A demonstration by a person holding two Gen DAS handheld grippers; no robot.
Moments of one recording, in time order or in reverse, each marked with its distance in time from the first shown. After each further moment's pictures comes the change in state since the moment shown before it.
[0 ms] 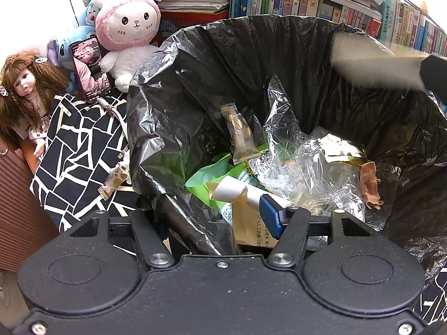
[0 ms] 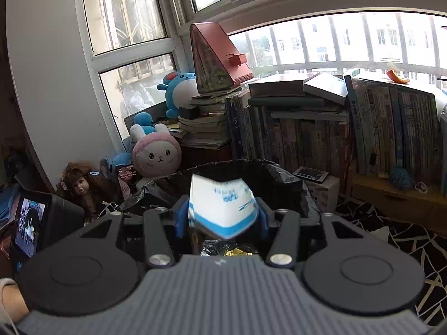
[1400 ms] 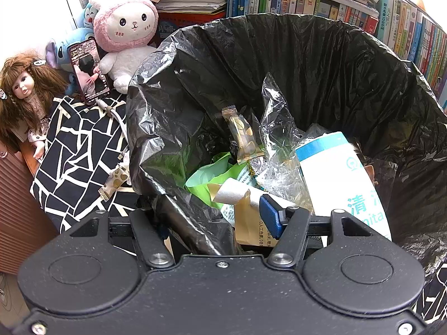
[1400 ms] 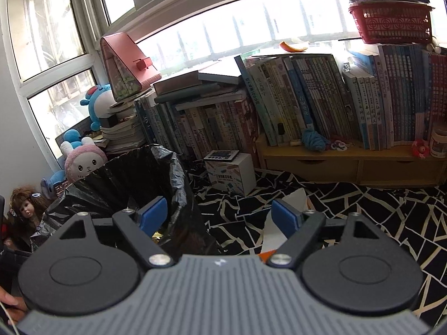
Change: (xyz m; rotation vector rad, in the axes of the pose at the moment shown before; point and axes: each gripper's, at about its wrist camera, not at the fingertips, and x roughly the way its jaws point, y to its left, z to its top) left arm 0.000 0.000 -0.001 0.006 -0.002 -0.003; right arm -0.046 -0.088 -0.039 0.197 -0.017 -0.270
